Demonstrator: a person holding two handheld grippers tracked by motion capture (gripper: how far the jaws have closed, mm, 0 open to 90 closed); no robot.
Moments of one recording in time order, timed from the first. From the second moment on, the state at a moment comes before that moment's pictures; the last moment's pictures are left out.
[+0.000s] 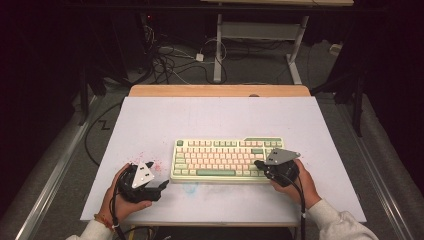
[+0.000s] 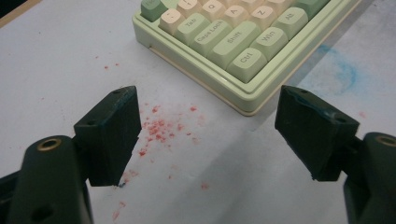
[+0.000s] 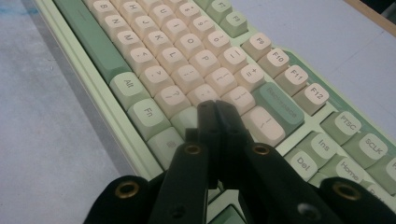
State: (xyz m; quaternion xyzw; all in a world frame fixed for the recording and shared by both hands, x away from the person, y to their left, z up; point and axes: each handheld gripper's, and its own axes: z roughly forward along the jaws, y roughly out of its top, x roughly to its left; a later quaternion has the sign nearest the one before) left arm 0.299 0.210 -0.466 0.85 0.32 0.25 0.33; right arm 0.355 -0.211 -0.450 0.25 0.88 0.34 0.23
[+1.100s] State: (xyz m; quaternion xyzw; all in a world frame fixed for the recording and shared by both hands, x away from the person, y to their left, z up) left arm 0.326 0.185 -0.451 0.88 0.30 0.19 0.32; right arm 0.355 -0.211 -0.459 0.25 0.88 0.33 0.23
